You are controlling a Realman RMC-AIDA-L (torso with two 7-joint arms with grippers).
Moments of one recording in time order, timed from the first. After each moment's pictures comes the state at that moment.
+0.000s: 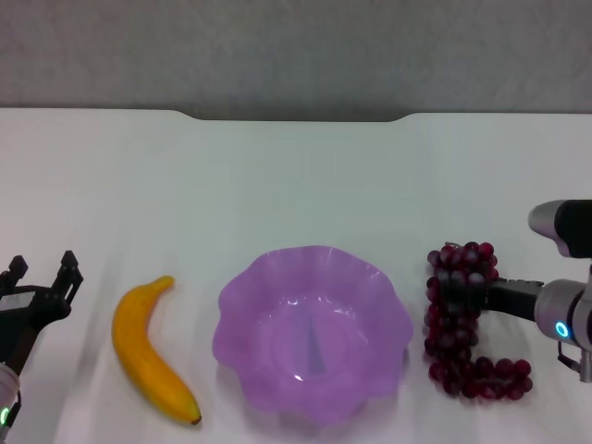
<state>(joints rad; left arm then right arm) -0.24 -2.05 -0.89 -0.40 2.26 0.94 -0.10 0.38 2.01 1.32 0.89 -2.31 0.34 -0.21</state>
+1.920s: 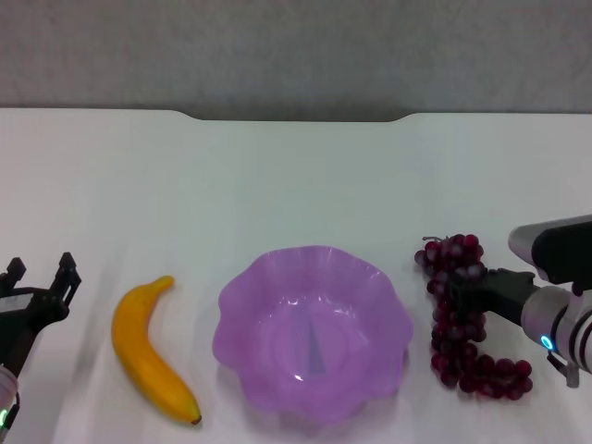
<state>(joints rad) -0.23 -2.05 -0.89 -0.40 2.25 0.94 -0.10 0.41 2.01 1.13 0.76 -2.29 0.04 -0.22</state>
